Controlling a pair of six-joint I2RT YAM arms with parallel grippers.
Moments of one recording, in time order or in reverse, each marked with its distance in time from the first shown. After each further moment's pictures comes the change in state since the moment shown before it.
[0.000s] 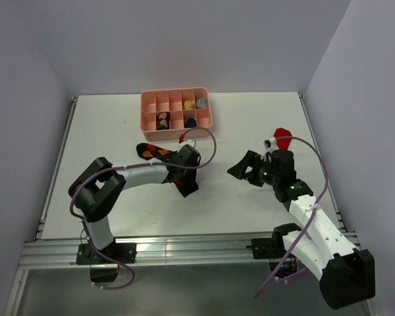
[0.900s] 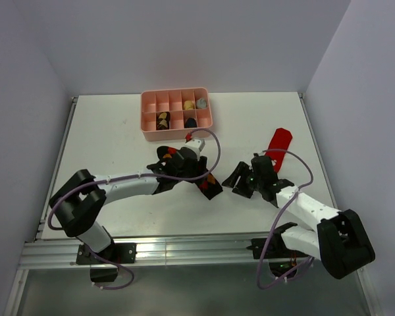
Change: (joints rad) left arm -0.074 -0.172 -0.094 0.270 0.119 0.104; right arm 0.153 0.259 -0.077 0.104 0.161 0.224
